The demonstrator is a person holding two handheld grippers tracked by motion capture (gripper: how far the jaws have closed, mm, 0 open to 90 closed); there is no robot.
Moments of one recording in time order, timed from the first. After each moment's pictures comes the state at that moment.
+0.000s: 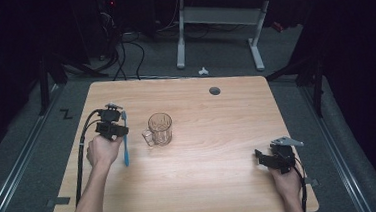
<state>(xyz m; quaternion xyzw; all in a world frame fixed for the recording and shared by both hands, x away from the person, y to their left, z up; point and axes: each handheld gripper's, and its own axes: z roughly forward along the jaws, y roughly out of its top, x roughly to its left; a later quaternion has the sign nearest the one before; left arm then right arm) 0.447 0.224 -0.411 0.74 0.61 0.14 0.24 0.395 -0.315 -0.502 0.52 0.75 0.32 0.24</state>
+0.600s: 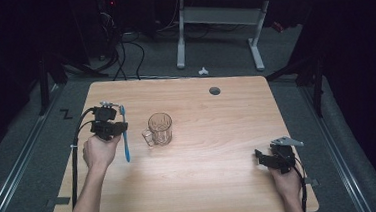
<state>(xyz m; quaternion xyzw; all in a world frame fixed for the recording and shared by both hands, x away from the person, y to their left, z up) 0.424 0.222 -0.382 0.73 0.59 0.17 0.30 0.395 -0.315 -0.502 0.53 0.75 0.32 0.24</state>
